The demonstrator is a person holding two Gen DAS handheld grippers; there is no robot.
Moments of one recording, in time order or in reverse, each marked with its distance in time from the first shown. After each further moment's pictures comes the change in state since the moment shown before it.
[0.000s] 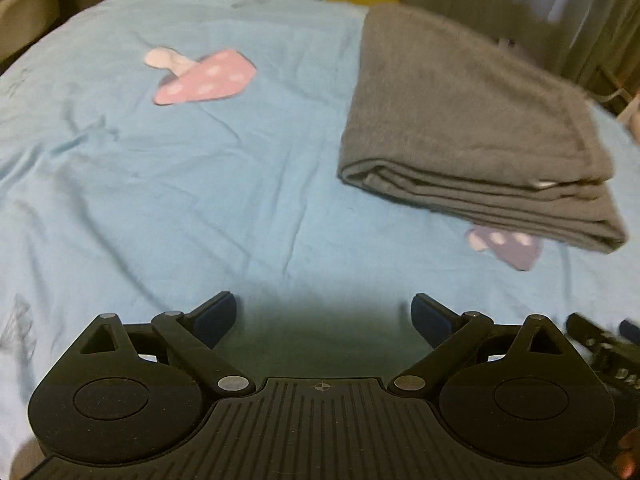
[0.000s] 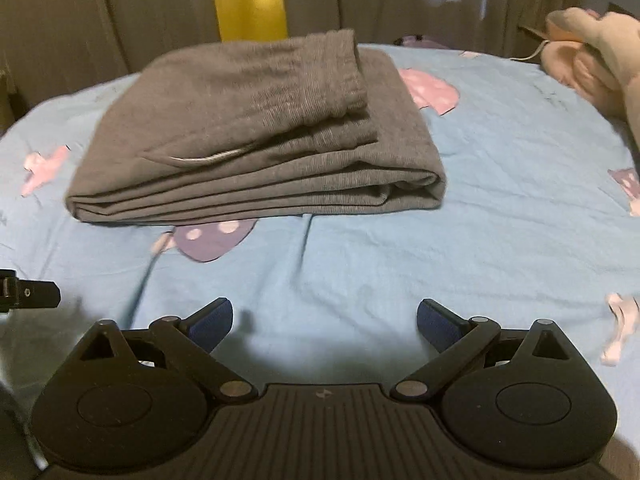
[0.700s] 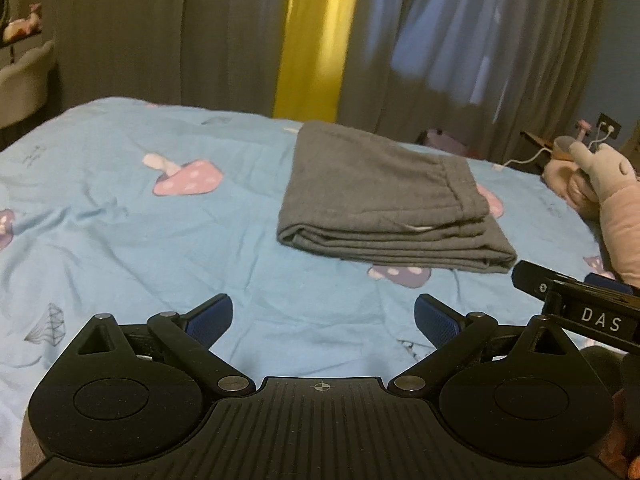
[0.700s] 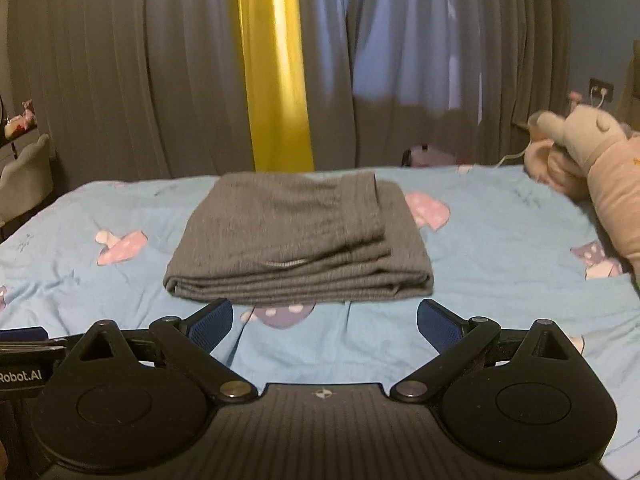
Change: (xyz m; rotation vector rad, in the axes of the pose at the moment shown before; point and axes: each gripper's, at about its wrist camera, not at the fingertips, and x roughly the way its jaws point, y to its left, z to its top) left arm -0.105 -0.020 -0.065 0.086 -0.341 -0.123; right arm -0.124 0.025 -0.020 -0.027 -0.345 0.052
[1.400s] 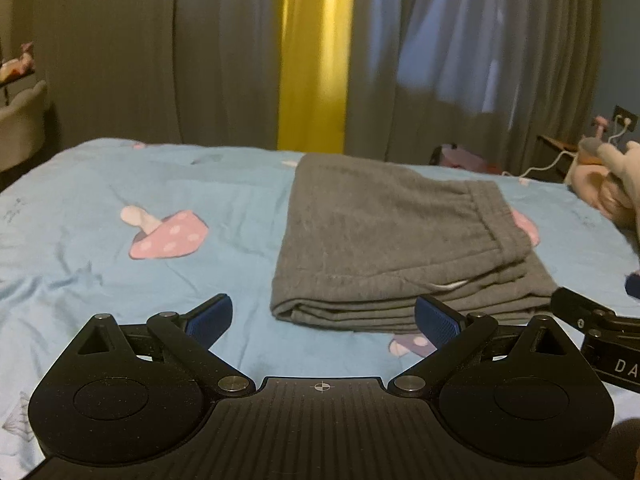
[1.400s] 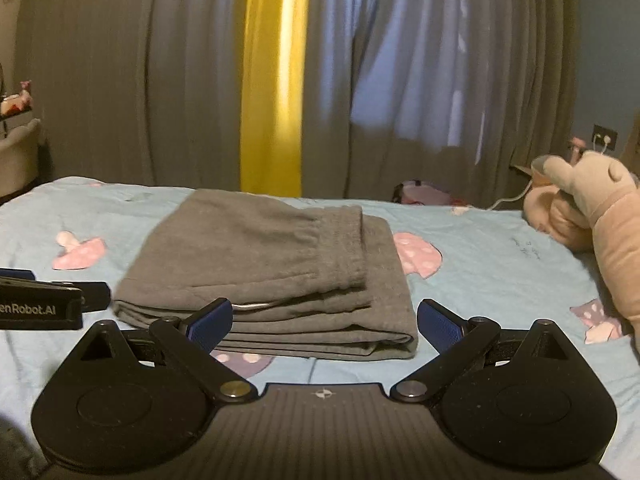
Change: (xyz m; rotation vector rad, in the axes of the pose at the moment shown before) left arm 0.083 -0.014 0.042 0.066 -0.072 0.073; right arm 0.065 -0.012 0.015 -0.091 -0.068 -0.066
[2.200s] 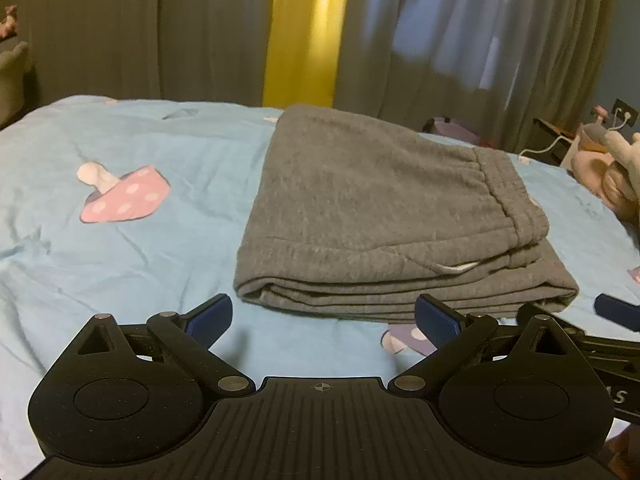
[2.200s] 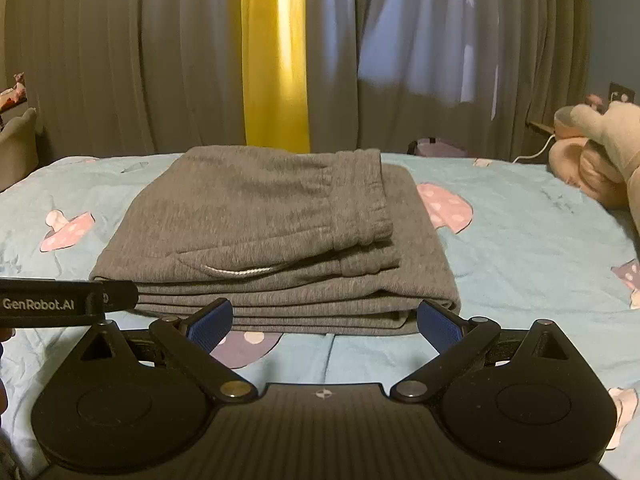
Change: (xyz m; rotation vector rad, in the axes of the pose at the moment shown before) left arm 0.054 -0.001 -0.008 -0.037 0.092 -0.072; right arm 0.054 0.002 -0.018 0.038 0.107 0.053
